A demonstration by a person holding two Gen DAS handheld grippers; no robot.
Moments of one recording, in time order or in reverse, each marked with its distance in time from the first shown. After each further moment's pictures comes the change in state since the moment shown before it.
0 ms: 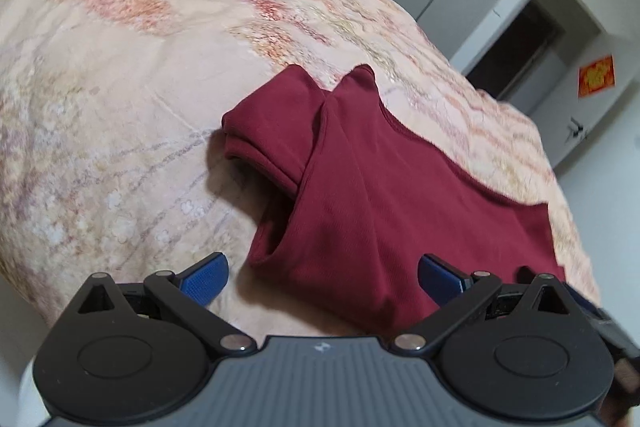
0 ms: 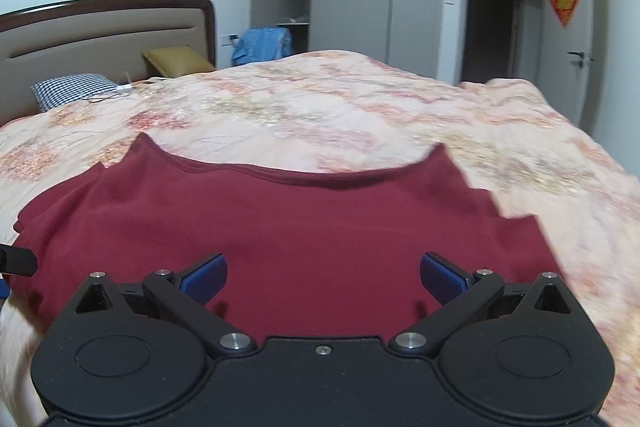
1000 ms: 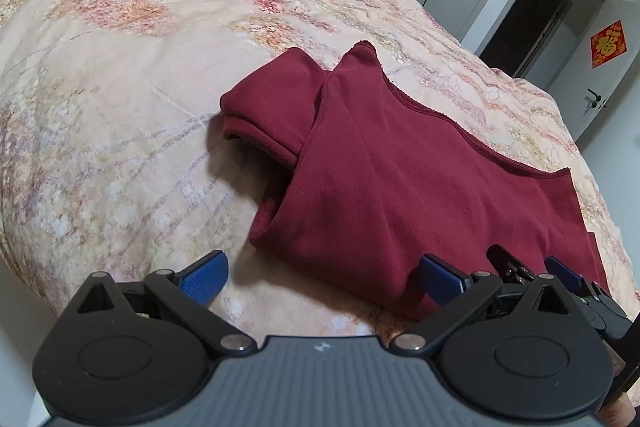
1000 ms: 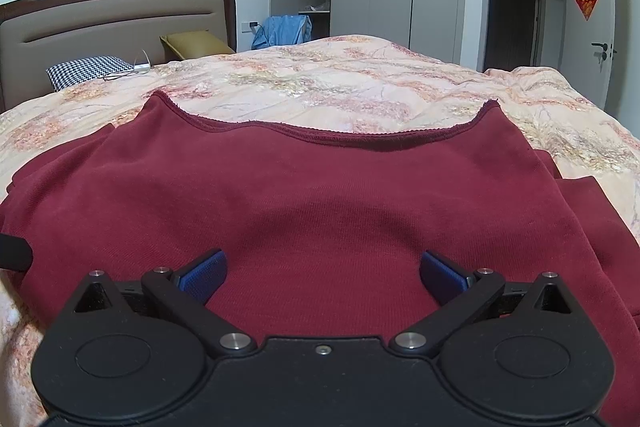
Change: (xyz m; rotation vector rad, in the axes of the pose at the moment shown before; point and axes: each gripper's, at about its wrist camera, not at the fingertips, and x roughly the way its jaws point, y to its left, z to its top) left arm 0.006 -0.016 -0.019 0.103 0.012 0.098; right arm 0.035 0.017 -0.030 -0.009 0.026 0.054
